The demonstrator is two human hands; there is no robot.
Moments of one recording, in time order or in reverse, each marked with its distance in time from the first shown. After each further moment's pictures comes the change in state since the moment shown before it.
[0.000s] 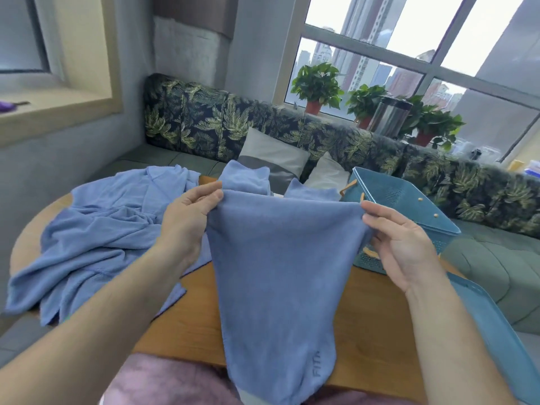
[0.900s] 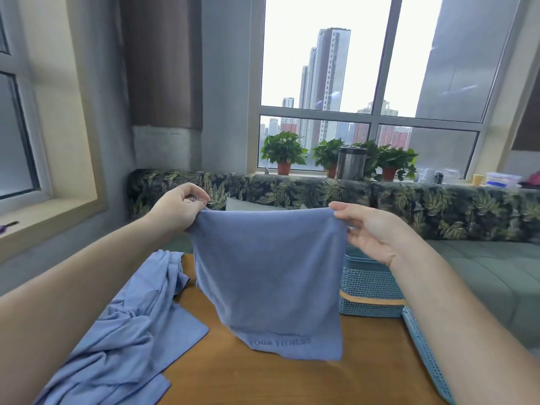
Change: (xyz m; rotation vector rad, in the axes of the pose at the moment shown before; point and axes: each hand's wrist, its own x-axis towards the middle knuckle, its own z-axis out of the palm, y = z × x) left_hand 0.050 0.146 0.073 0.782 -0.144 0.312; right_hand 0.032 -0.109 0.003 0.012 -0.058 0.089
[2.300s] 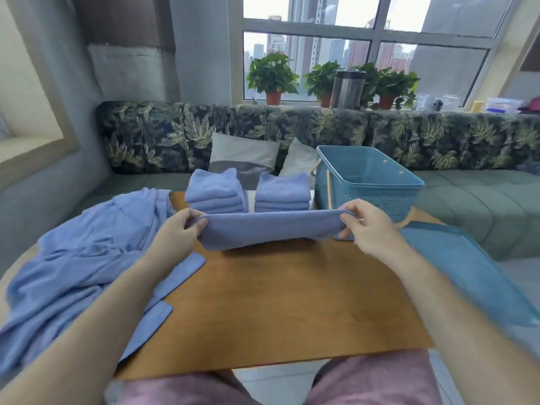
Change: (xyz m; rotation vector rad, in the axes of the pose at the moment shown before) left_hand -0.077 -0.141 0.073 0.086 -0.128 0.002; right_hand -0.009 0.150 -0.070 -0.909 0.144 -0.172
